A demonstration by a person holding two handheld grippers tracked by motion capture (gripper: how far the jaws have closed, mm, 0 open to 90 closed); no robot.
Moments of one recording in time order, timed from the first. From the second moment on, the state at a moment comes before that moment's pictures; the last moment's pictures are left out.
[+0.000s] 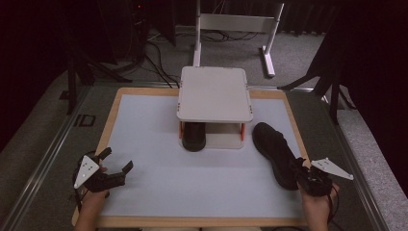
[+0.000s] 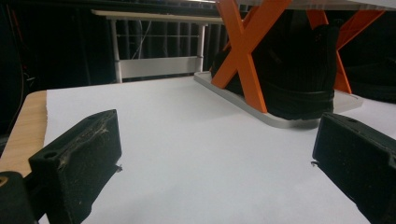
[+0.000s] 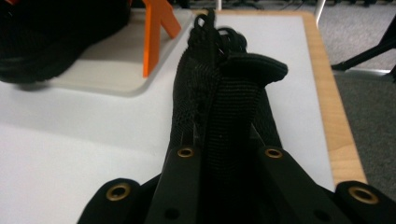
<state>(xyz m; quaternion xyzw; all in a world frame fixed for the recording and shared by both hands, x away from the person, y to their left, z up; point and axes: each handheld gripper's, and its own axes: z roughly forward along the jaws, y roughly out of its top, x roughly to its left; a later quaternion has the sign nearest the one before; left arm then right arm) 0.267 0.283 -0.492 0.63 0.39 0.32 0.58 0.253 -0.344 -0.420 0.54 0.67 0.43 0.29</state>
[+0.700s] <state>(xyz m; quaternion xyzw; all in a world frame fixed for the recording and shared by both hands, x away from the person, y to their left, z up) 0.267 0.283 -0.492 0.64 0.39 0.32 0.58 0.188 -0.315 -0.380 0.50 0.67 0.47 0.30</state>
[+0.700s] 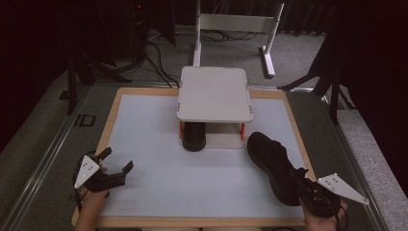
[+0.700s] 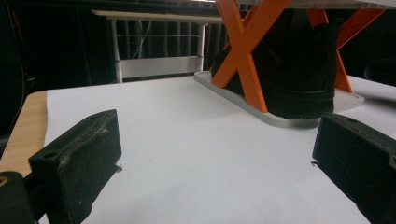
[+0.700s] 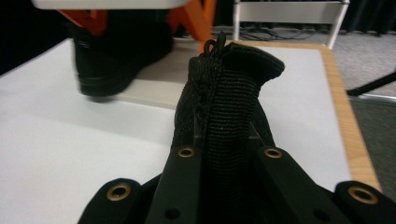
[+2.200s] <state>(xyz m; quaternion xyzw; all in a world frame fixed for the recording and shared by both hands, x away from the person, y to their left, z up) 0.267 0.283 -0.492 0.63 0.39 0.32 0.58 0.234 -0.186 -0.428 0.45 0.68 0.46 0.34</state>
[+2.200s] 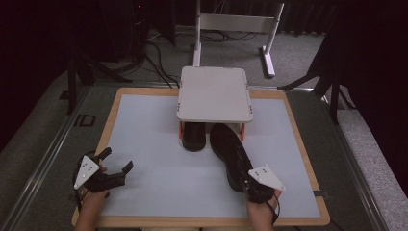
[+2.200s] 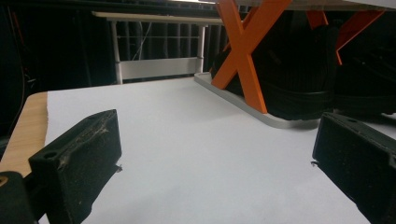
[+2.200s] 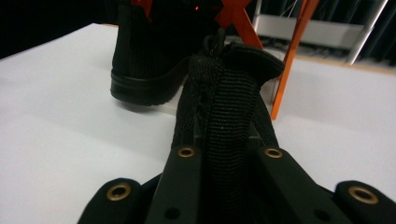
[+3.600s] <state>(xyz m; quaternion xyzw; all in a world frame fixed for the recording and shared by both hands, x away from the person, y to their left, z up) 0.266 0.283 -0.492 0.63 0.39 0.32 0.59 0.313 -0.132 -0.451 0.53 0.61 0.43 0.39</state>
